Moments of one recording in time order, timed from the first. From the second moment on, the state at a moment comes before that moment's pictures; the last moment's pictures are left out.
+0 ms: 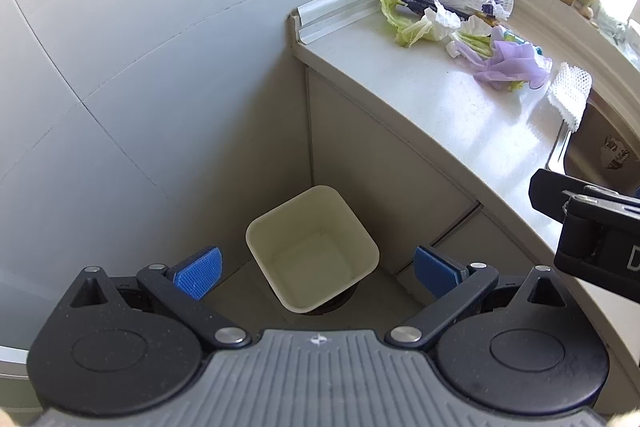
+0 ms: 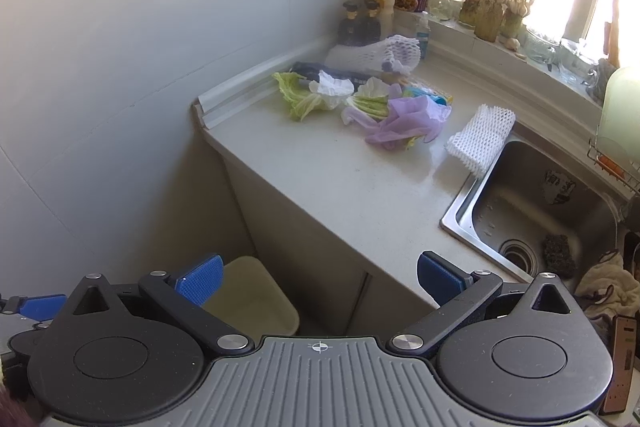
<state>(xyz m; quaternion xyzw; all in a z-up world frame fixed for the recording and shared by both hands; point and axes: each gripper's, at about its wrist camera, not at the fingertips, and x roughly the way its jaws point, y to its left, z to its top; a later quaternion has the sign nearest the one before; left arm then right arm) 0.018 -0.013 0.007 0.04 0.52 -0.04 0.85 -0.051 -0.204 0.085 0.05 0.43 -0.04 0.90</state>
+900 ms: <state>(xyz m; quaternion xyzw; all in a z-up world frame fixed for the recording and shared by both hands) 0.157 -0.098 -0.020 -0.09 0.45 -0.11 0.88 0.080 -0.393 0.033 0.16 0.32 0.04 0.93</state>
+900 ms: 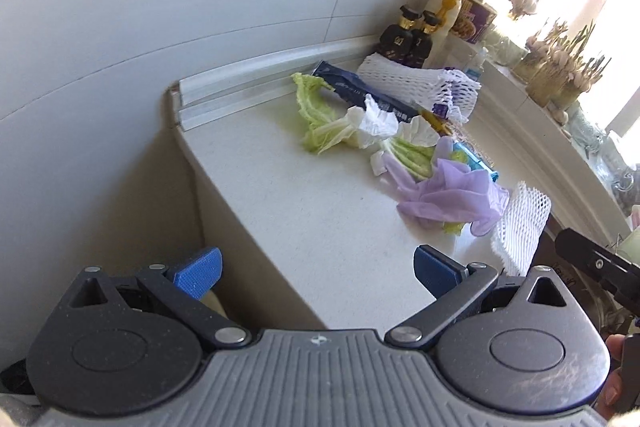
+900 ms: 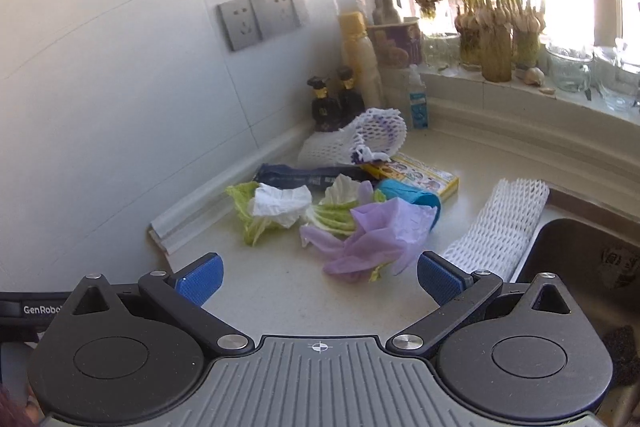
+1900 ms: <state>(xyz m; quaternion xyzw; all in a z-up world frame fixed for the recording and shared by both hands) 0.277 -0.204 -0.070 0.03 0.34 -0.20 0.92 0.168 -0.526 -0.097 0.27 0.34 -0.15 0.89</state>
